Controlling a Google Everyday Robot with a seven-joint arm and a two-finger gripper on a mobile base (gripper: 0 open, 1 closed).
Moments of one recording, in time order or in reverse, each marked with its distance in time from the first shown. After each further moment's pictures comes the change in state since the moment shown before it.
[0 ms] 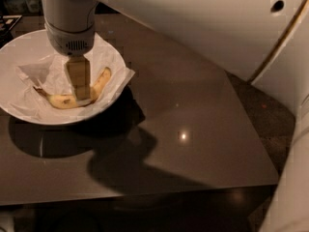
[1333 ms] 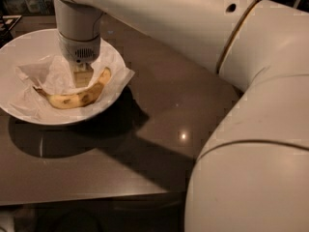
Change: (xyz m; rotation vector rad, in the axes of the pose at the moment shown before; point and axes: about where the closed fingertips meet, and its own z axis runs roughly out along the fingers) arm 0.018 0.006 0.045 -0.164 -0.013 0.025
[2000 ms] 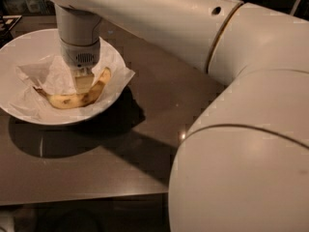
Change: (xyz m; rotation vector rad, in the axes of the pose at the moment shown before) arm 0.002 0.005 0.020 -0.070 0.002 -0.008
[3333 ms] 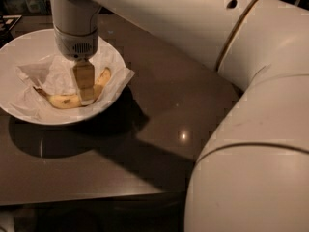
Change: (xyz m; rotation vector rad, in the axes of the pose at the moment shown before) arm -0.008 -0.003 -0.031 0.067 -0.004 -0.032
